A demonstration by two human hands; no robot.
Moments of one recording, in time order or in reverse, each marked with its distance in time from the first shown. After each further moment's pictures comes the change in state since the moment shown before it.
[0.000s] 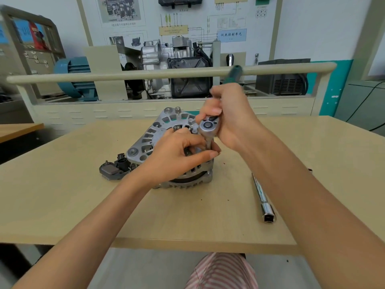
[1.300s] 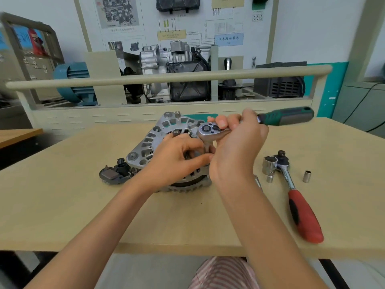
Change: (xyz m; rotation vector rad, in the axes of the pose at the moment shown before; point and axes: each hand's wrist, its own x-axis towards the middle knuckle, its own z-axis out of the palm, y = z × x) left_hand 0.000 0.002 0.001 0.019 0.031 0.015; right_hand -0.030 0.034 0.000 0.321 0.375 -0.484
